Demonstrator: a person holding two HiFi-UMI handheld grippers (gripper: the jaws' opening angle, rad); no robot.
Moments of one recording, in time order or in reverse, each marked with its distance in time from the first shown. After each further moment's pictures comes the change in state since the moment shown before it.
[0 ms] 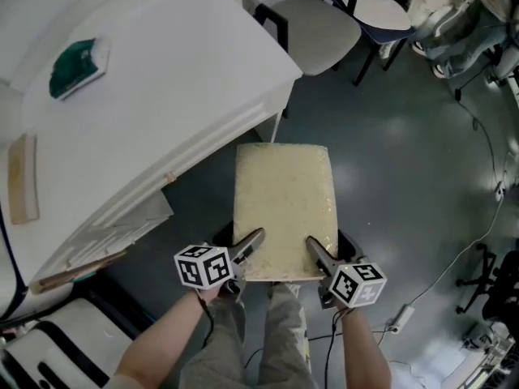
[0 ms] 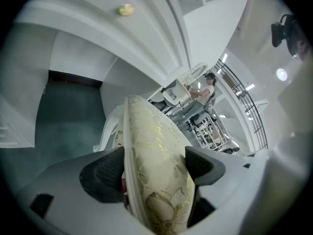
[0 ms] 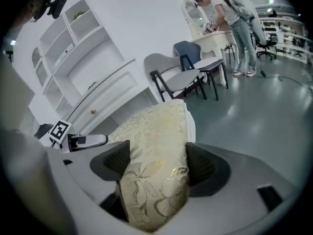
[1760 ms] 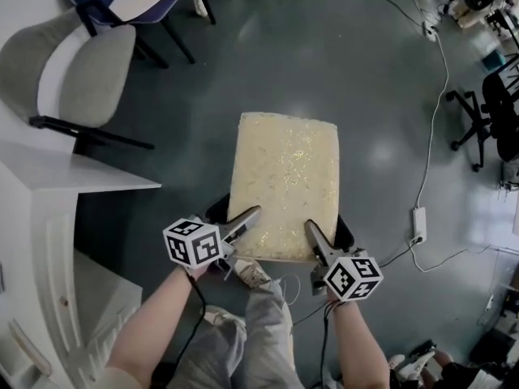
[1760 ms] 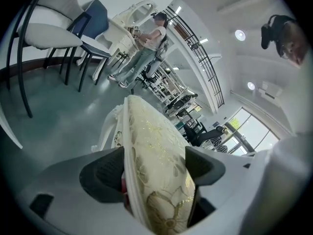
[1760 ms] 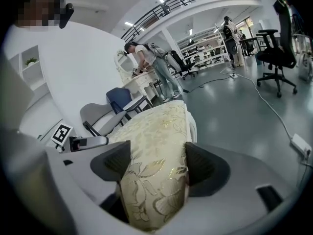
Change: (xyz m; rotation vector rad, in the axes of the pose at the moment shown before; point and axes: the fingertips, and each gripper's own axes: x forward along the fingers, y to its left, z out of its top) left arm 0.308 -0.253 -0.152 0.466 0.497 -0.443; right arm -0.202 -0.315 -0.063 0.452 -0.494 -0.475
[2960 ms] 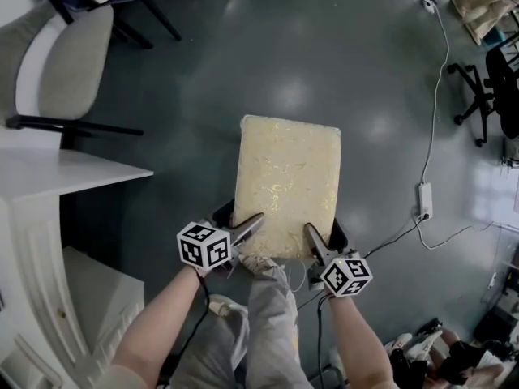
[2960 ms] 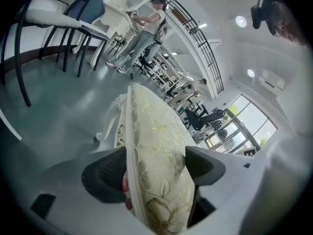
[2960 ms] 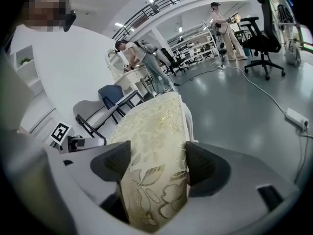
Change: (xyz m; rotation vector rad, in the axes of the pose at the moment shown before) left arm 0.027 0.060 -0.102 0.053 0.159 0.005; right arm 0.014 -0.053 -0.119 0.094 0.007 -0.053
